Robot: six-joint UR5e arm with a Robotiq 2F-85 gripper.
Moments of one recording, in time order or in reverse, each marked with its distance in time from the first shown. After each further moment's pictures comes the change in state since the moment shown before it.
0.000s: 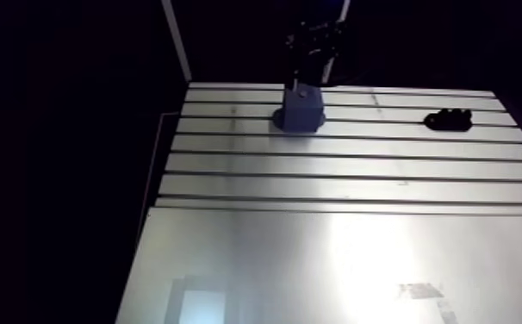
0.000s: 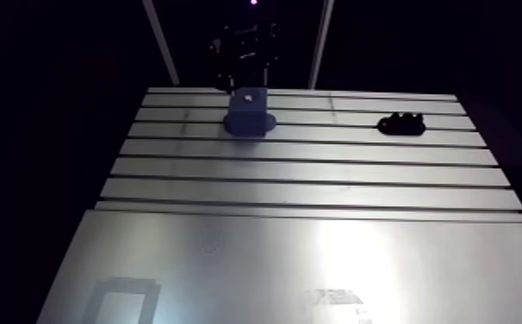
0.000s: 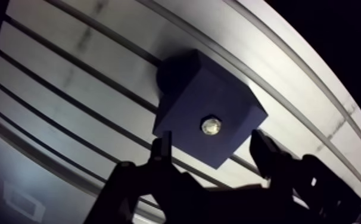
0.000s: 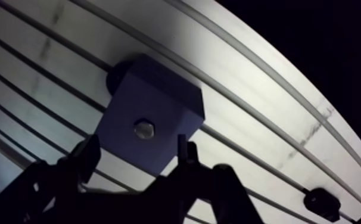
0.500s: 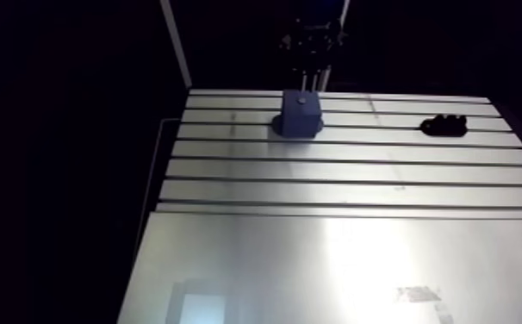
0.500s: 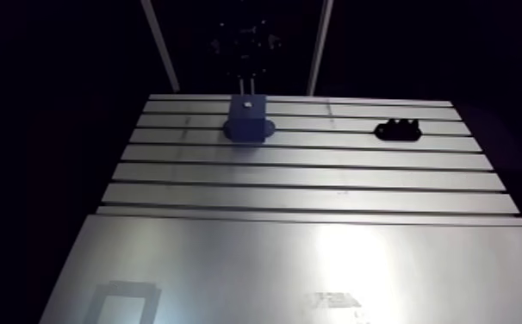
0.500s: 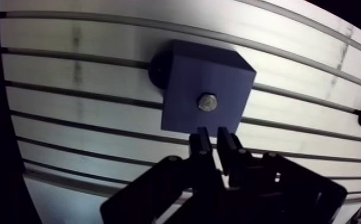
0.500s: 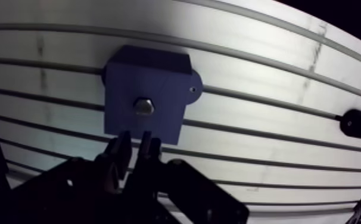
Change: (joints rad) arm -0.002 -0.023 -0.021 0.081 -0.003 0.408
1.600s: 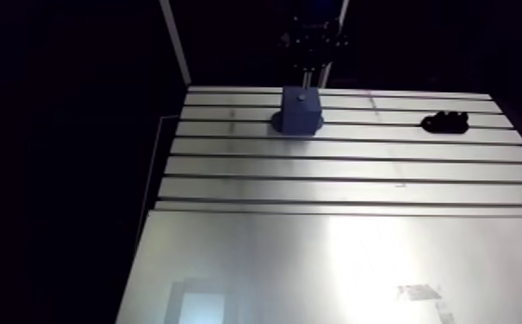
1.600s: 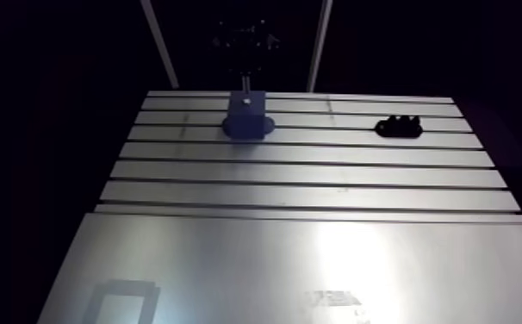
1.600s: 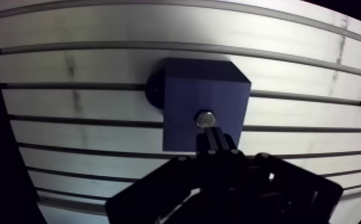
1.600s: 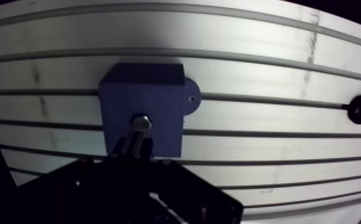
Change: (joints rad) arm -0.003 0.013 0.014 -0.066 0.007 0.117
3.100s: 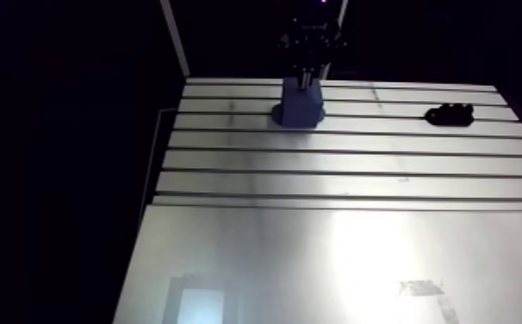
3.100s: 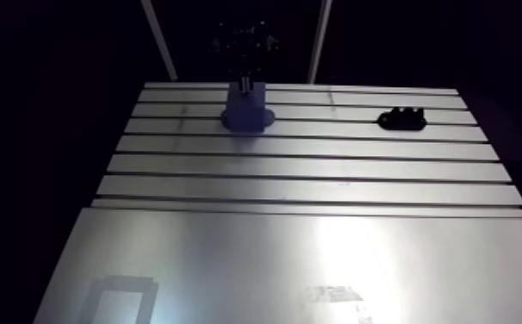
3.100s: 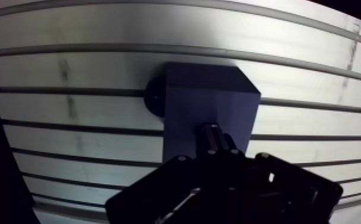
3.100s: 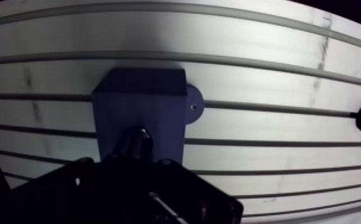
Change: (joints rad) arm -0.001 0.030 0.010 -0.028 0.004 -0.011
